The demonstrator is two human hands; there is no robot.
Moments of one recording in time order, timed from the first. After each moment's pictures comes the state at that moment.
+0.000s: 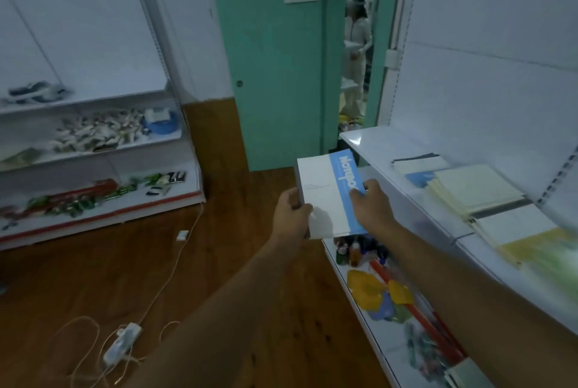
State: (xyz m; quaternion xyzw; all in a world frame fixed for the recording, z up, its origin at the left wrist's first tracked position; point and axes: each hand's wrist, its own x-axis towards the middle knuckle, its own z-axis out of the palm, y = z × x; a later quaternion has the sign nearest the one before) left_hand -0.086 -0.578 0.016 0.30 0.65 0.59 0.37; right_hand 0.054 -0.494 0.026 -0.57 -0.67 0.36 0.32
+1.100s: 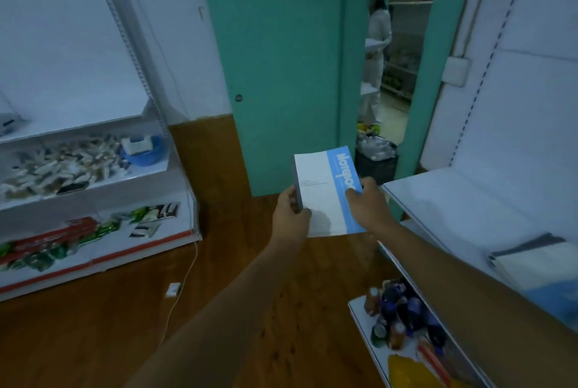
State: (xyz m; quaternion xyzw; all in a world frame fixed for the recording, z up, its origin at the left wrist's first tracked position) left_hand -0.331 -0.208 0.018 0.36 0.69 0.55 0.31; right_hand -0.197 -0.120 0.028 -0.55 -0.68 0.36 0.31
